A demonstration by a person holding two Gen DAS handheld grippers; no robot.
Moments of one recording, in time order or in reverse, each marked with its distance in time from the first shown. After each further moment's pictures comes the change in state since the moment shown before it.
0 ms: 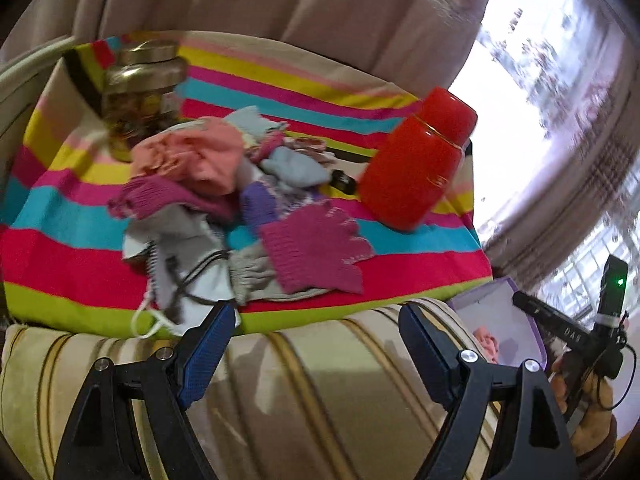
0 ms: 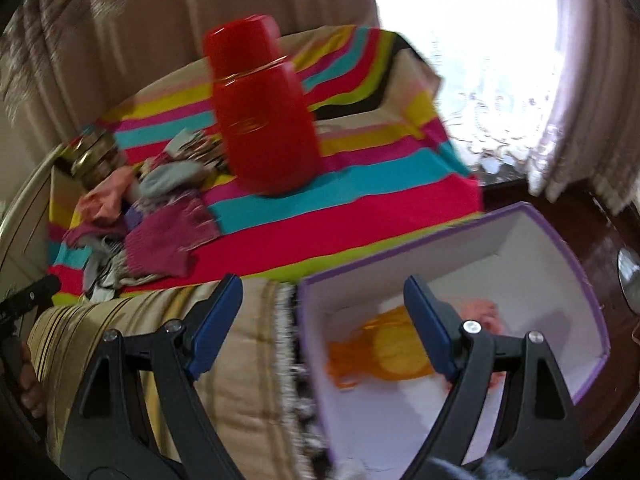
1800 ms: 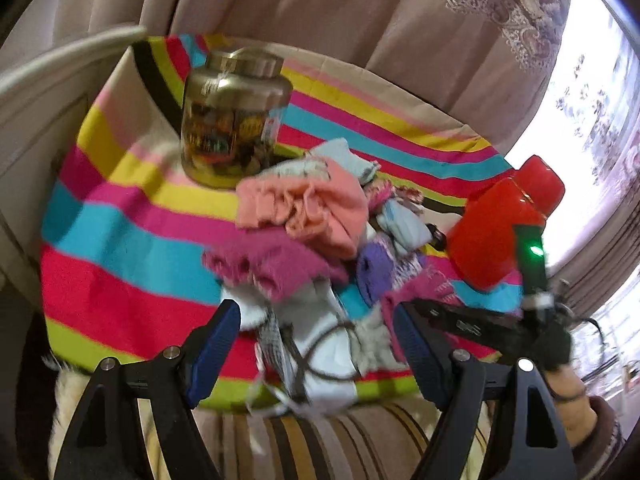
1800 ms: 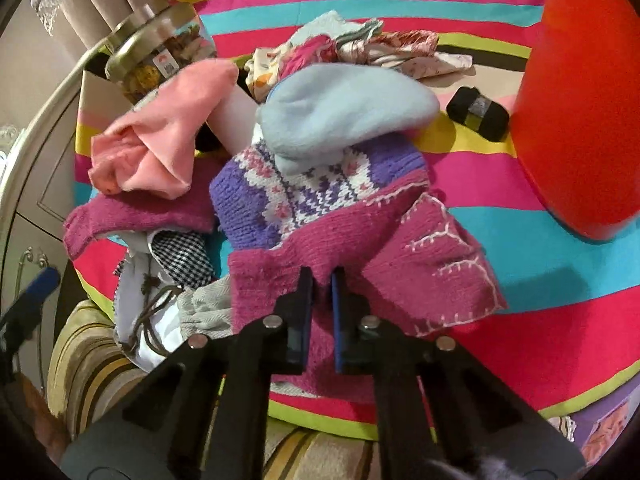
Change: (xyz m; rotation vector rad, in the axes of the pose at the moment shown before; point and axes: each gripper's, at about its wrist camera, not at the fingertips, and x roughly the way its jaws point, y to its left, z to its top) left arm 0.010 0.084 0.047 -0.091 -0.084 0.165; right arm 0.193 0.186 0.051 -0.185 0.290 0.279
